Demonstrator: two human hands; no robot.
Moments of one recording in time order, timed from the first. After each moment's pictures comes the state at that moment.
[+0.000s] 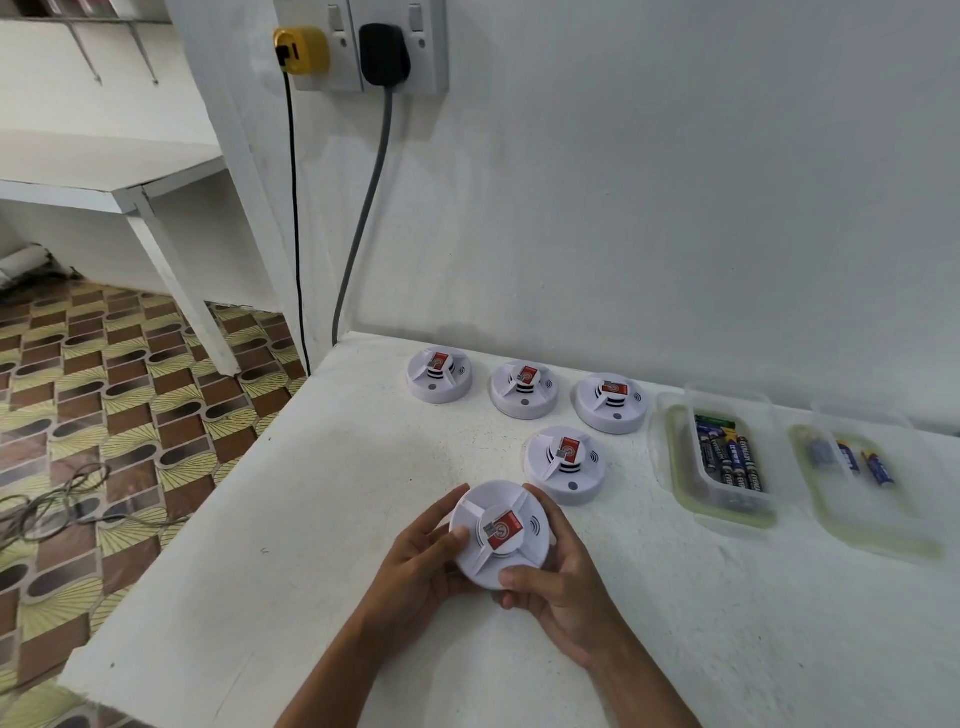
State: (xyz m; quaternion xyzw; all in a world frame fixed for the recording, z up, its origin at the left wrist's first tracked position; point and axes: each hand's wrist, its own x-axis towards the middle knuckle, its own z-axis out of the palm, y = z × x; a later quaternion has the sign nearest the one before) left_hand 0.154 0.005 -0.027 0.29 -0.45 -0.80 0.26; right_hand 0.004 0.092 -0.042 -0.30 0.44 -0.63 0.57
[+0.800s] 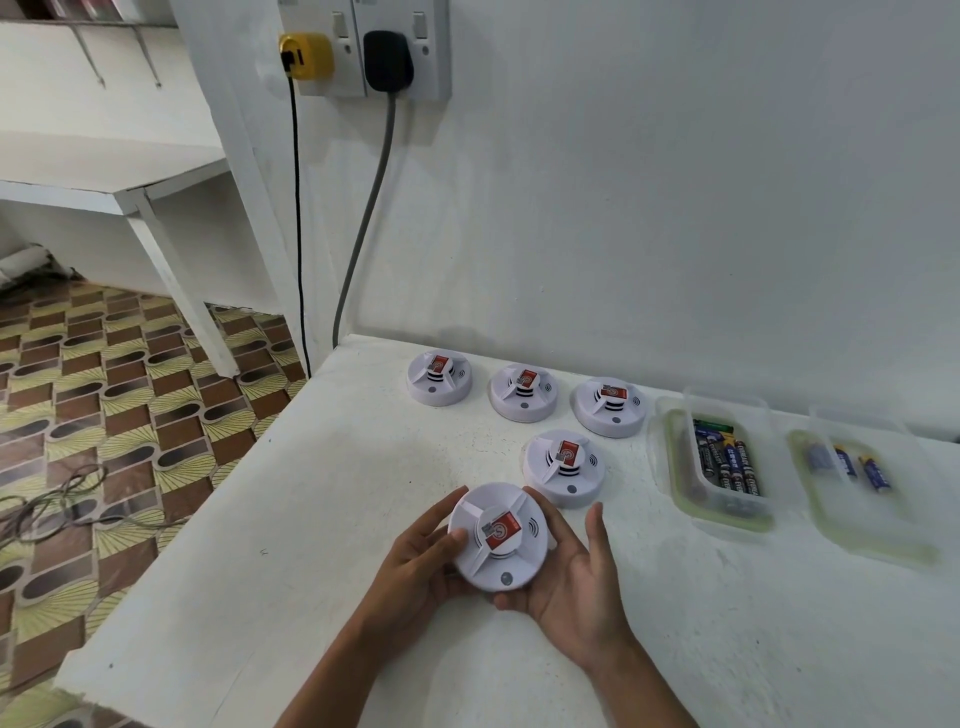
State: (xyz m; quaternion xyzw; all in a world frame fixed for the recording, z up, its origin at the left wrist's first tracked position) left_hand 0.155 0.002 -0.031 0.27 -0.43 -0.82 0.26; right_hand 0.004 0.093 -0.035 -0.13 0.30 -0.67 0.67
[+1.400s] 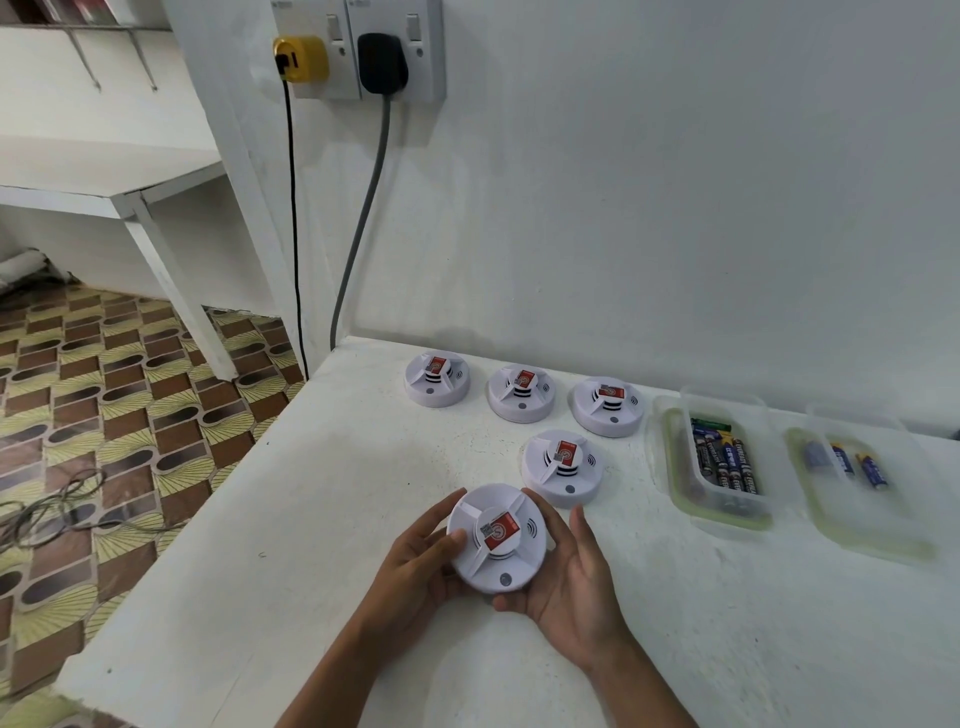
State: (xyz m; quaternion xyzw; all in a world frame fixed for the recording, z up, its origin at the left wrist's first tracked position) left_hand 0.154 0.001 -0.035 0.28 -0.43 -0.81 0.27; right_hand 0.006 0.095 -0.032 -0.14 0.31 -0.67 0.66
